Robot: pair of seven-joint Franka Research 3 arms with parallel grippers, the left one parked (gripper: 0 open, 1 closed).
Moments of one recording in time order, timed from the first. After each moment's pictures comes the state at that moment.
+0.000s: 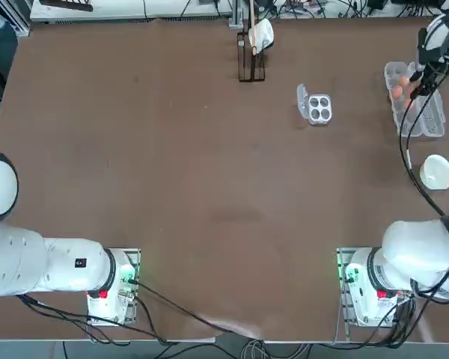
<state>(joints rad) -0.38 0.17 0.05 -2.06 -0.06 2.26 -1.57</state>
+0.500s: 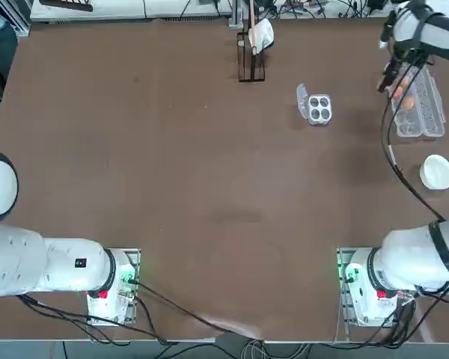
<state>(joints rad) -0.11 0.12 0.06 -2.07 -0.06 2.14 -0.95</state>
